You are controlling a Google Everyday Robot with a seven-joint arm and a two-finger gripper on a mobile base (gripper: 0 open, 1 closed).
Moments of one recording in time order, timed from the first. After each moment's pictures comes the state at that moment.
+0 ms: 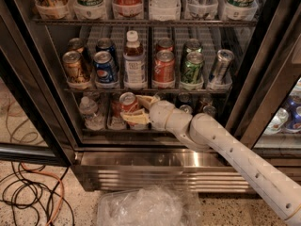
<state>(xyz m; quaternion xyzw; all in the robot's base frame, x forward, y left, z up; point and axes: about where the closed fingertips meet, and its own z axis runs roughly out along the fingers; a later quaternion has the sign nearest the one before) 0.659 0.041 0.730 -0.37 0.59 0.27 0.66</state>
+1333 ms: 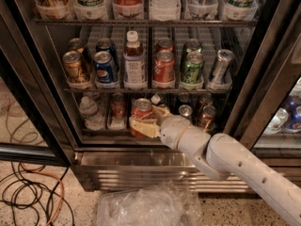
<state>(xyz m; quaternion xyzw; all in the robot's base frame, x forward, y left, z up) 0.576 0.008 0.759 -0.26 0.66 0.33 0.63</state>
